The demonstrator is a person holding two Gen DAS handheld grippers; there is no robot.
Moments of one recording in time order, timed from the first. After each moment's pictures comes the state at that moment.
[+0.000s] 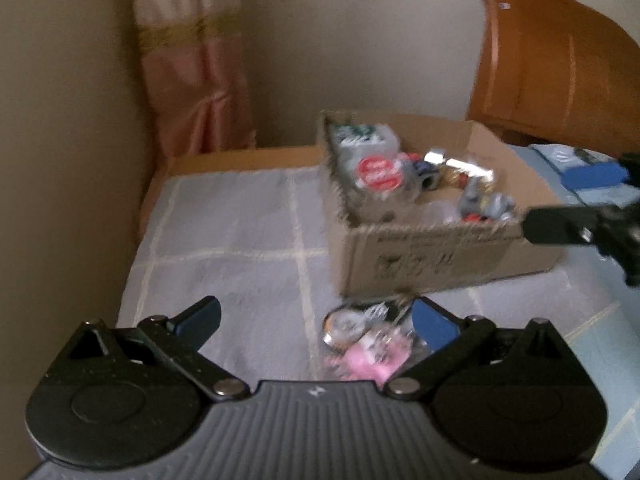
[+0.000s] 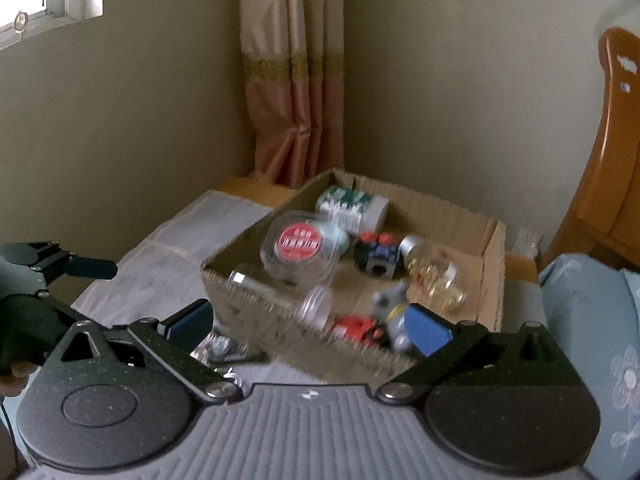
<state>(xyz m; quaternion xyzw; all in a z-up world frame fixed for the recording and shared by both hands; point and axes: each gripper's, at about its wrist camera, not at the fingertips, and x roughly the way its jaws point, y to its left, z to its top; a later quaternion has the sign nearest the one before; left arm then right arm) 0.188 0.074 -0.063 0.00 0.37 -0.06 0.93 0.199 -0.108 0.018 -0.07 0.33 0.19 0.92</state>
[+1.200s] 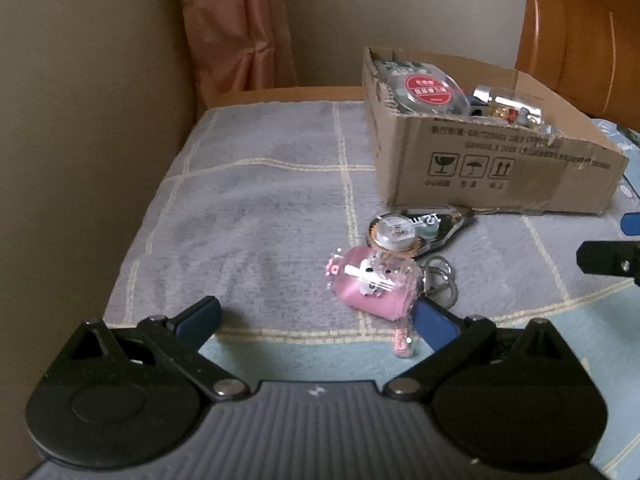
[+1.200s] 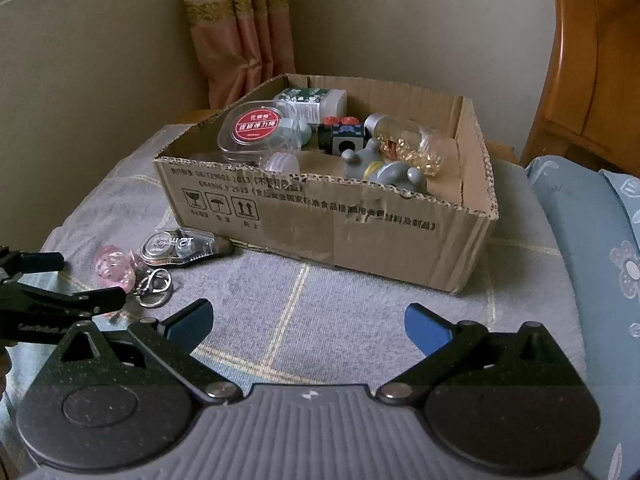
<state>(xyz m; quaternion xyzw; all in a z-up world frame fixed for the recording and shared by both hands) 0.162 0.080 -0.112 0.01 0.40 0.00 0.92 0.173 -0.129 -0.053 -0.03 0.40 0.12 0.91</state>
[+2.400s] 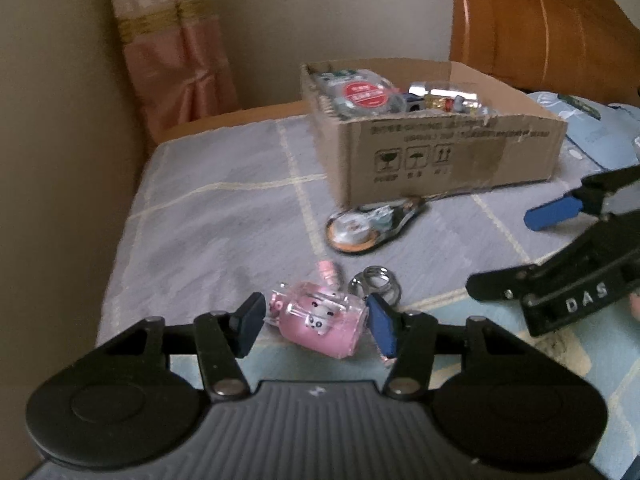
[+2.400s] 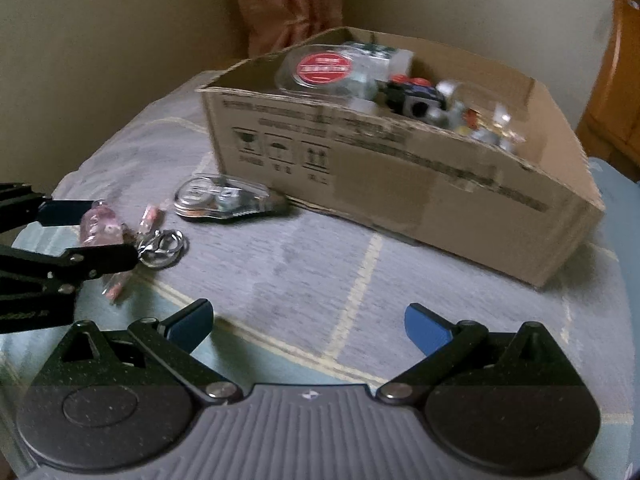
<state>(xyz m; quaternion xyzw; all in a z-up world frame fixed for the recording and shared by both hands) 0.149 0.084 -0.106 0.06 0.38 -0.09 0.92 0.185 -0.084 -0.087 -0.08 0.43 0.17 0.88</state>
